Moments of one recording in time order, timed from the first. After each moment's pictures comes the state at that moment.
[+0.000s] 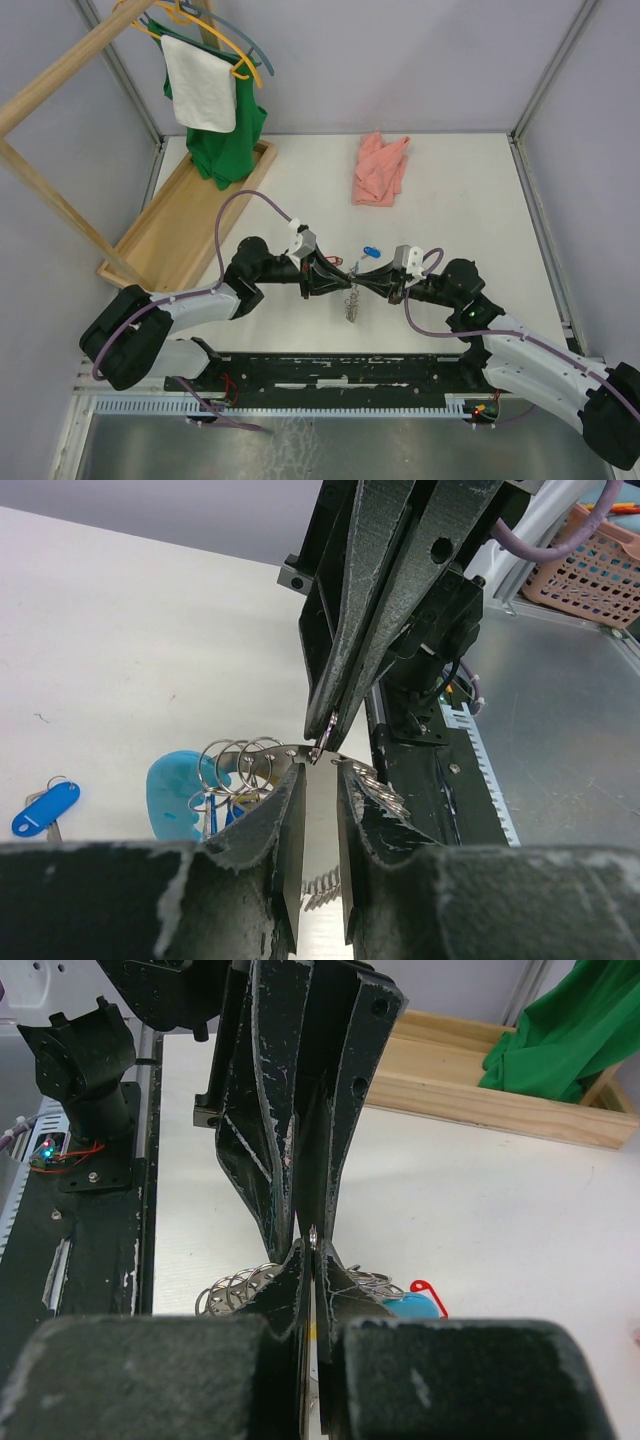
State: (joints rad) left arm -0.71 1.32 0.44 0.96 0.88 -0.26; right arm 0.71 0.80 0.30 0.56 -0.63 -0.08
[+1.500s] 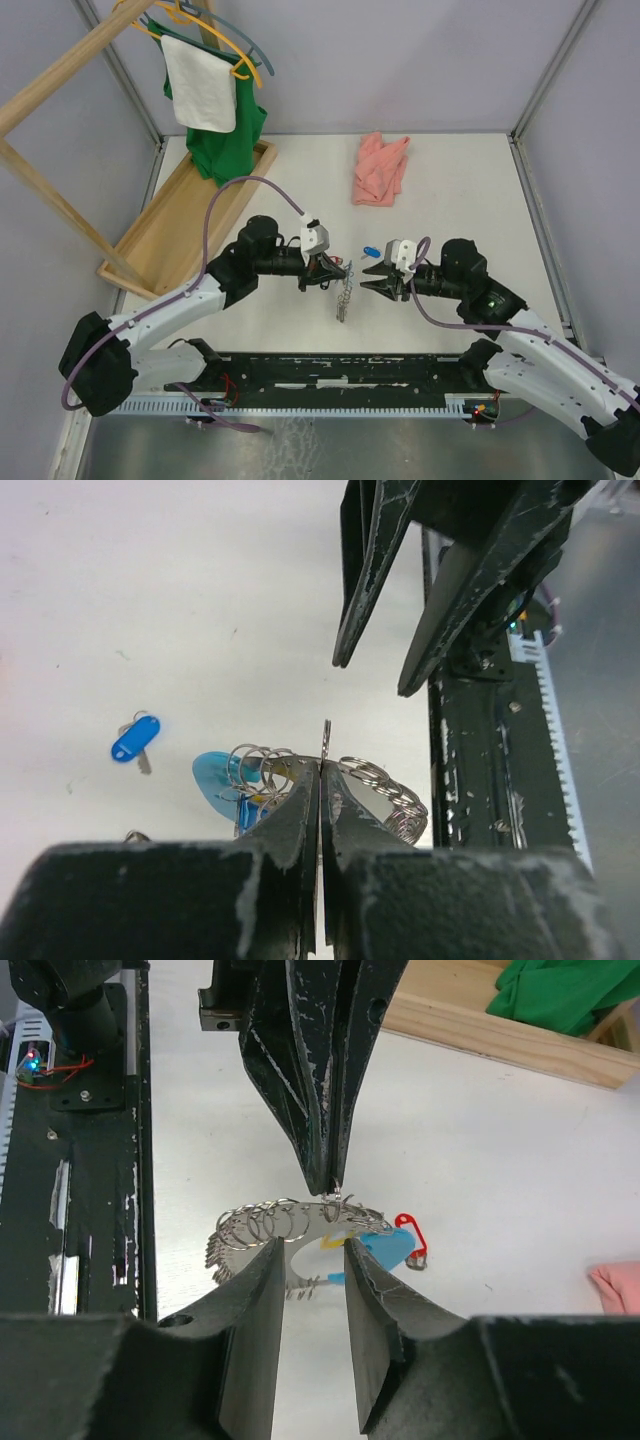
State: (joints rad) left arm -0.73 1.13 0.65 0.25 0.79 0.08; right arm 0.71 0.73 0.55 -0.01 -0.61 -0.27
